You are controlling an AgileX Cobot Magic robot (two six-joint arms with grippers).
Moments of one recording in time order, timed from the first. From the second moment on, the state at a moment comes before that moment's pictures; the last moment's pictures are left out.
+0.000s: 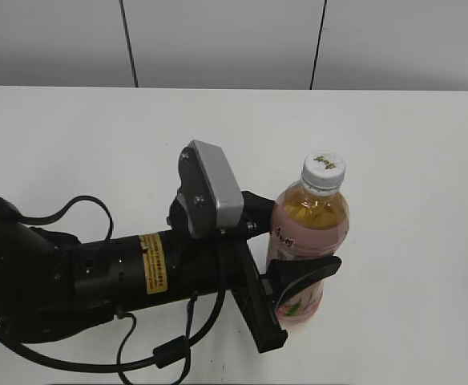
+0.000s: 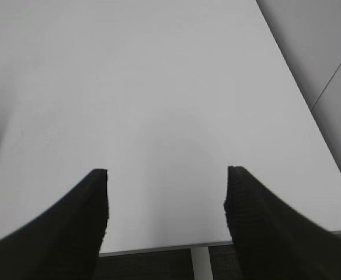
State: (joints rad) left arm -0.78 1.94 -0.64 0.56 -1.13 -0.15; right arm -0.06 -0.01 -0.51 0.01 1.10 -0.11
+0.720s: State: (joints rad) left arm -0.79 1.99 -0.69 0.56 -1.13 -0.16; right arm -0.06 -0.01 -0.51 0.01 1.10 -0.11
